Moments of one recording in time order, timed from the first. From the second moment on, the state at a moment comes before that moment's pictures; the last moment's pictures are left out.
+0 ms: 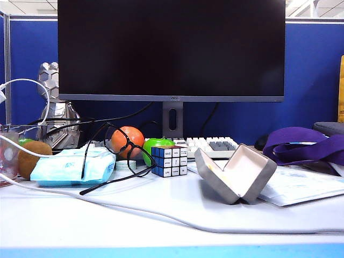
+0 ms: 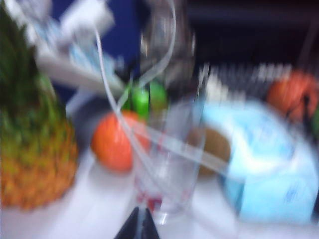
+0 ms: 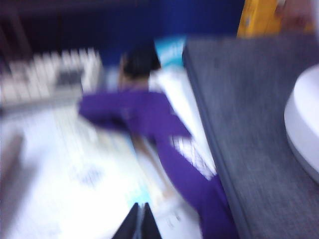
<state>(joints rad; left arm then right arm) 0.00 0.00 0.01 -0.05 -0.06 -0.02 -0.01 0.00 0.01 -0.08 0.02 0.10</state>
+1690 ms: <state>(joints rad) -0.01 0.89 1.12 -0.41 0.42 -0.20 0.03 1.02 1.27 -0.68 -0.40 0.24</state>
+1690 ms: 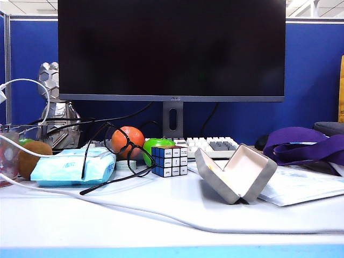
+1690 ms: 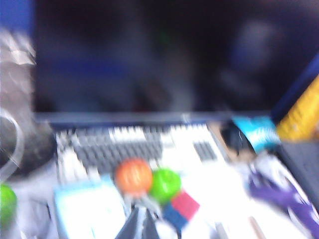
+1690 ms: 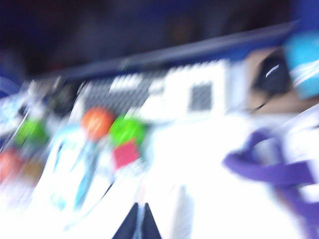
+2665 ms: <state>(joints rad) -0.01 0.89 1.12 -0.42 0.53 -0.26 0.39 1.58 1.27 -0.73 -0.28 0.19</state>
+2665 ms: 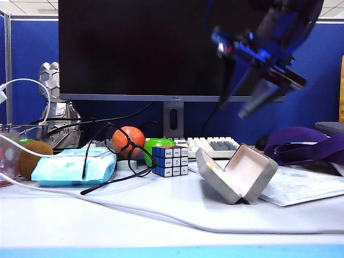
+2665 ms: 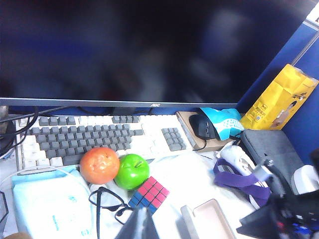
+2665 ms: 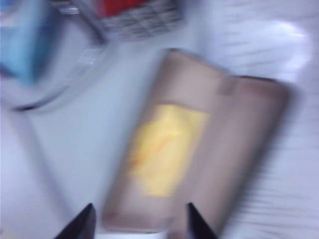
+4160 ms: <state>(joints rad) -0.01 0.90 1.12 -0.45 0.56 -0.26 0.39 1.74 1.44 -0.71 -0.15 0.08</state>
